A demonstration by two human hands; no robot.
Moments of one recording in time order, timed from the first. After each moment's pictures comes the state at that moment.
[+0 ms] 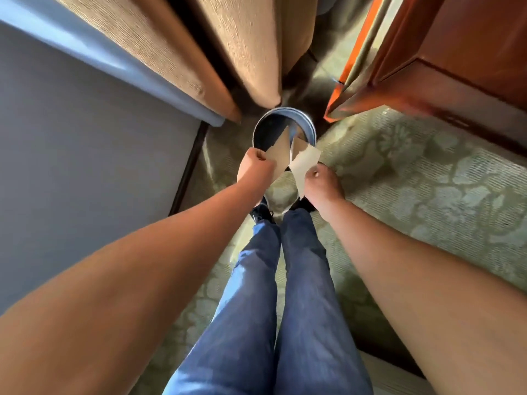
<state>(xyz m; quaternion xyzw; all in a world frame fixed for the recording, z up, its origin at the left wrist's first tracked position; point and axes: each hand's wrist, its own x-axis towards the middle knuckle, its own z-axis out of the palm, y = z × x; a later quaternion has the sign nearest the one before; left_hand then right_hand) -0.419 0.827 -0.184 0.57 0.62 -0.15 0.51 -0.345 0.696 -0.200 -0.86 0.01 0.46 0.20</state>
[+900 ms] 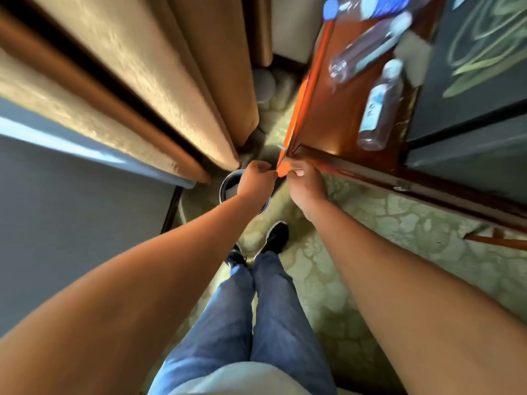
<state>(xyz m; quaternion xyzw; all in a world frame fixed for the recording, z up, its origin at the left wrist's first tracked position) -0.295 0.796 -0.039 0.63 0.51 -0.14 0.57 -0.236 0.695 -0.041 -0.86 0.05 0.35 0.36</state>
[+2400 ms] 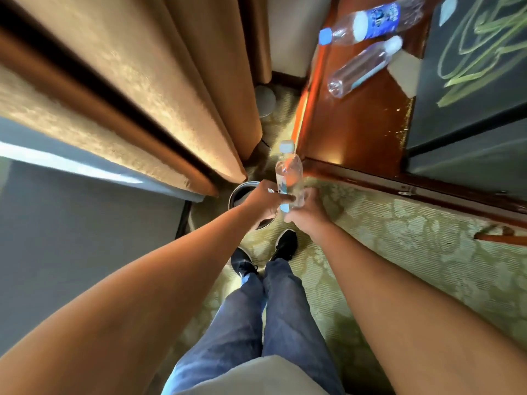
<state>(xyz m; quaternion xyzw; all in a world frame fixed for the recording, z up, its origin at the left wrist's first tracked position) -0.307 0.809 -0.024 0.59 0.46 -0.27 0.61 -0.266 0.682 -0.042 -0.84 0.08 0.45 0.30</state>
